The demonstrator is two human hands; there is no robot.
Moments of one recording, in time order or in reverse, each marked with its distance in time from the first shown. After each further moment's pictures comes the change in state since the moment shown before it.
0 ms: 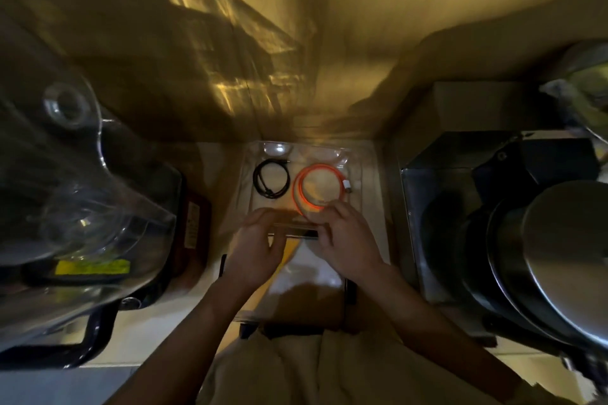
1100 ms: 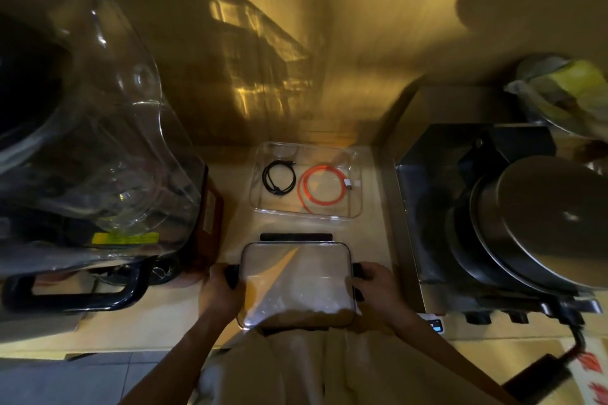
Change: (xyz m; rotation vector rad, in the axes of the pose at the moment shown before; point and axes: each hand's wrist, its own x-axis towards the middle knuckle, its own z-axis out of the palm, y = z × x) left_hand -0.117 -0.083 -0.001 0.022 -0.086 -0.792; right_hand -0.109 0.050 0.064 0.670 -0.024 0.643
